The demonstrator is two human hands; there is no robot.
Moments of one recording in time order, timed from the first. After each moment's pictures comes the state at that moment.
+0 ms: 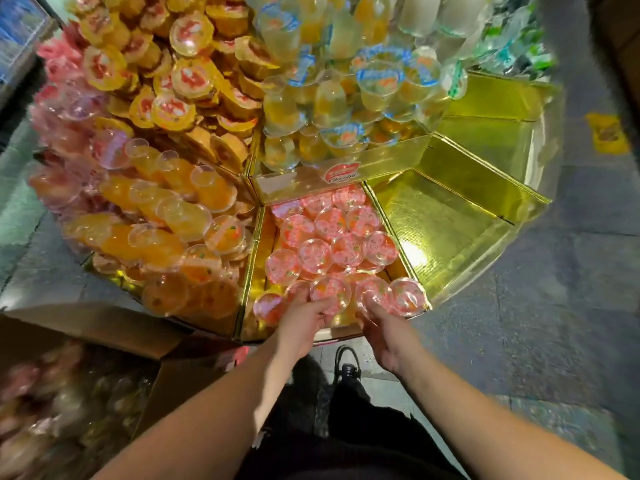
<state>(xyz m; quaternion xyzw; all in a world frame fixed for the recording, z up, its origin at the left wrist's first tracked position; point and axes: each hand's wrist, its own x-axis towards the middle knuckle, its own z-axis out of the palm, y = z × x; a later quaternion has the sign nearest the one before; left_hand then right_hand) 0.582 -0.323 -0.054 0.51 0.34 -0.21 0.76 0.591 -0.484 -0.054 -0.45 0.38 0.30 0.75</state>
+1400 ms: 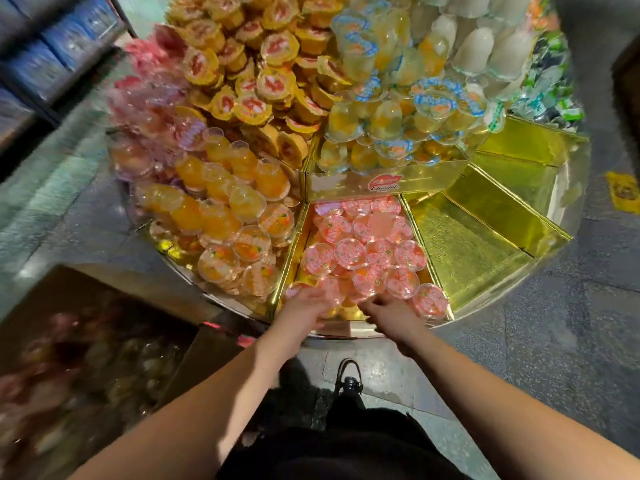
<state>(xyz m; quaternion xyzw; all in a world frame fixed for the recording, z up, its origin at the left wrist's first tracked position) 0.532 -0.264 -0.008 0.65 0.31 -0.20 0.67 0.589 -0.443 -0.005 -0.81 0.11 0.39 0.43</state>
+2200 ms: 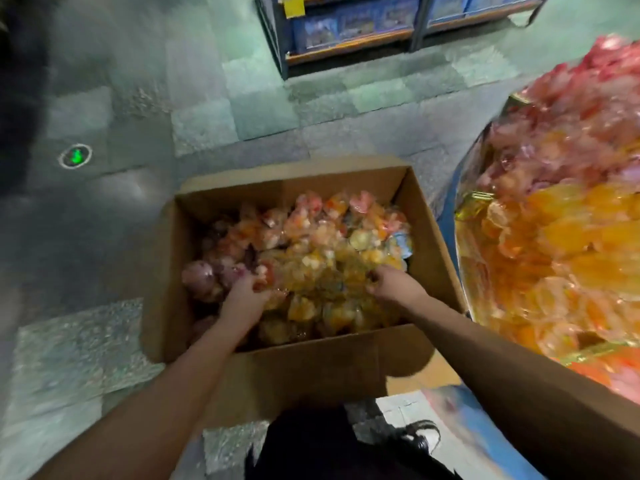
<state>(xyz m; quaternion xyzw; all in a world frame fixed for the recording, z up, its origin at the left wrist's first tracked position) 0.098 -0.005 -0.021 0.57 0.71 0.06 0.42 0.382 -0.033 -0.030 -0.71 -0.59 0.38 -0.06</state>
